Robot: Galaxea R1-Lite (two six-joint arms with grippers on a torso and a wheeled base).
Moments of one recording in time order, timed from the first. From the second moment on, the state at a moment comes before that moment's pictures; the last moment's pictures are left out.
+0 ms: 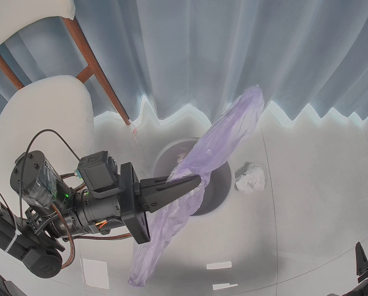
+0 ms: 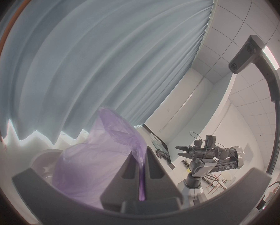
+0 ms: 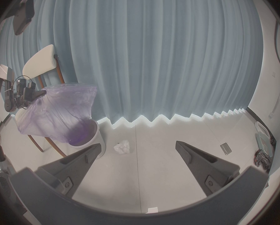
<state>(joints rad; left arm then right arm) -0.65 1.73 -0.43 -1.54 -0.64 -0.27 0.00 0.02 -0.02 0.00 0.00 0.00</state>
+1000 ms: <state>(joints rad) -0.63 1.77 -0.41 -1.54 -0.47 -0.17 0.00 0.02 -0.02 0.00 0.01 -0.02</state>
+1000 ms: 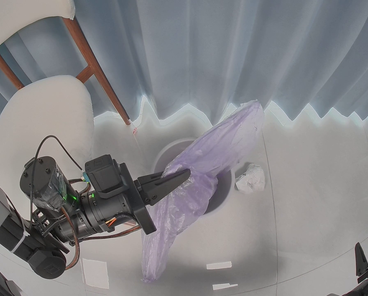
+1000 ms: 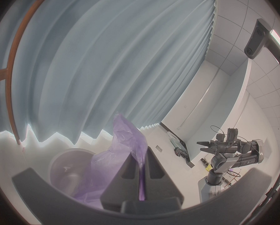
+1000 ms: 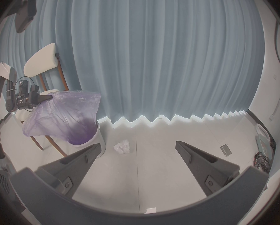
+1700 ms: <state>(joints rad) -0.64 1.77 -0.41 -1.54 -0.46 -0.17 0.01 0.02 -0.02 -0.24 0.10 0.00</state>
